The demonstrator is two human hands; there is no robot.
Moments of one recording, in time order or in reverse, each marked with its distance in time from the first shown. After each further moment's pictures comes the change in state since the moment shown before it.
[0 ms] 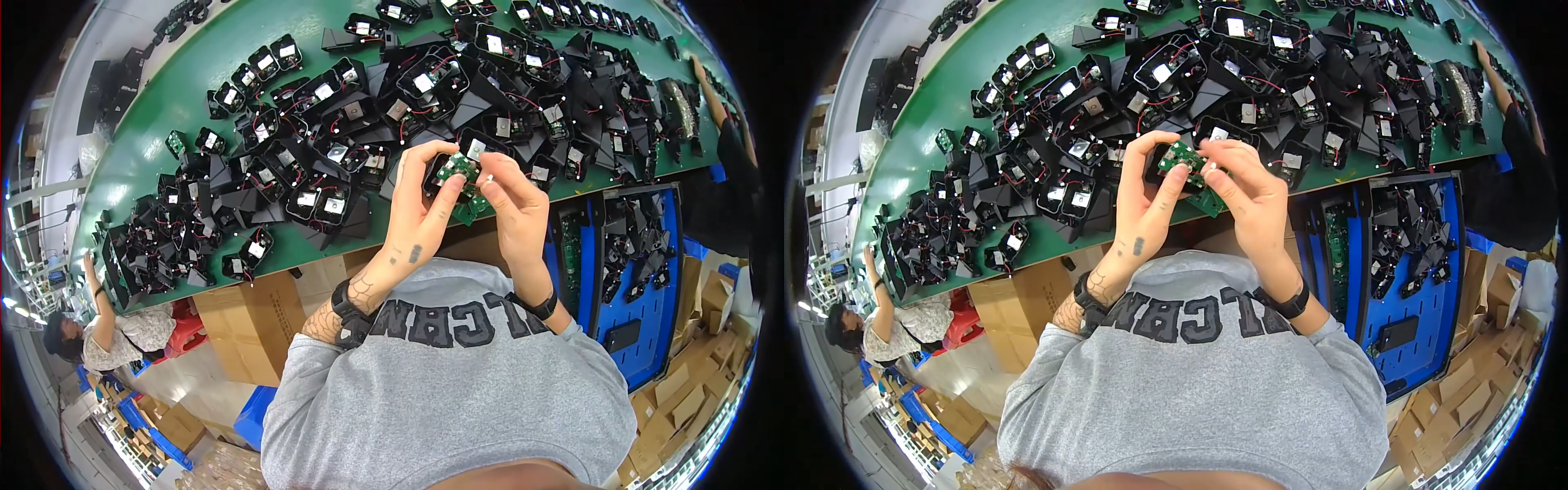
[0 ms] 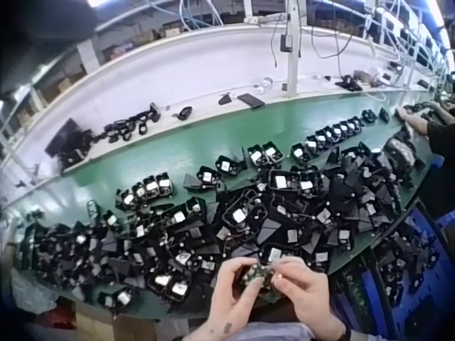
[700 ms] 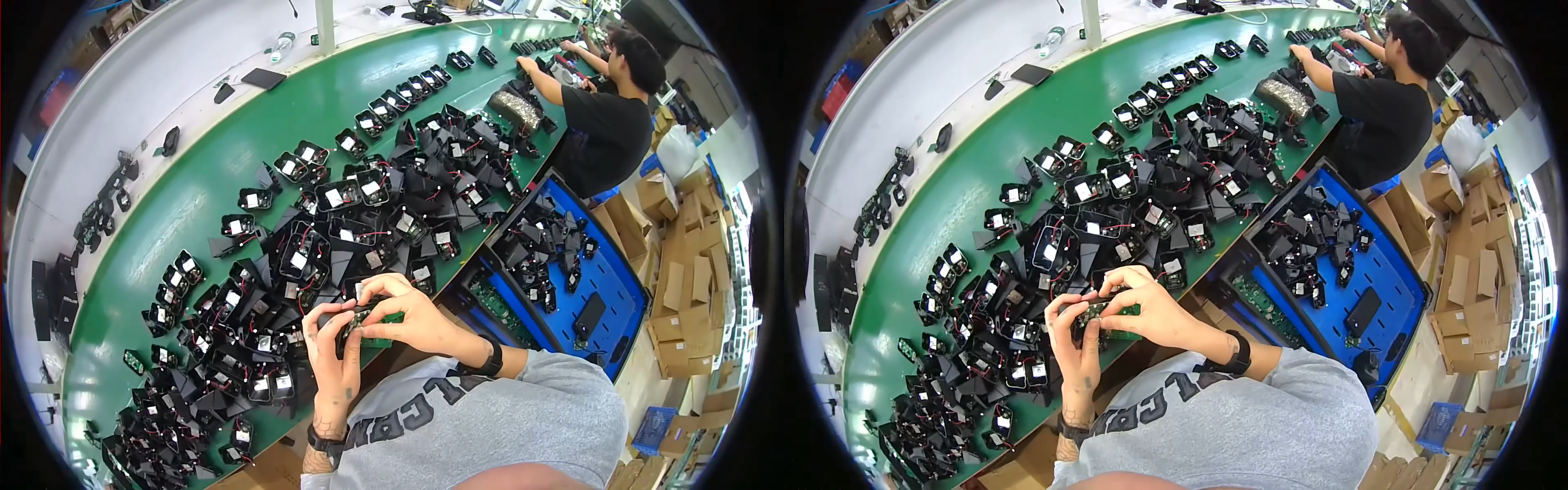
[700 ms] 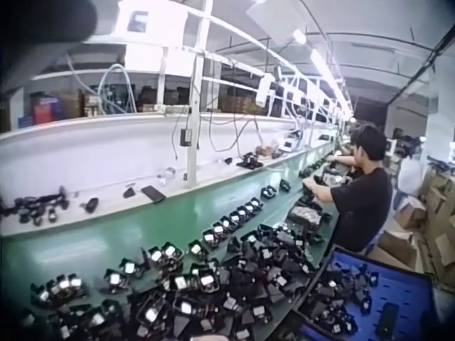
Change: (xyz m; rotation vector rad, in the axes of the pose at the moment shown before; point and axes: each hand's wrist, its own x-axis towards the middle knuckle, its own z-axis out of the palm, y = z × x) left_hand 0.014 0.009 -0.008 0.215 -0.160 0.401; right_hand 0.014 -0.027 -0.014 -0.426 -0.148 -0.040
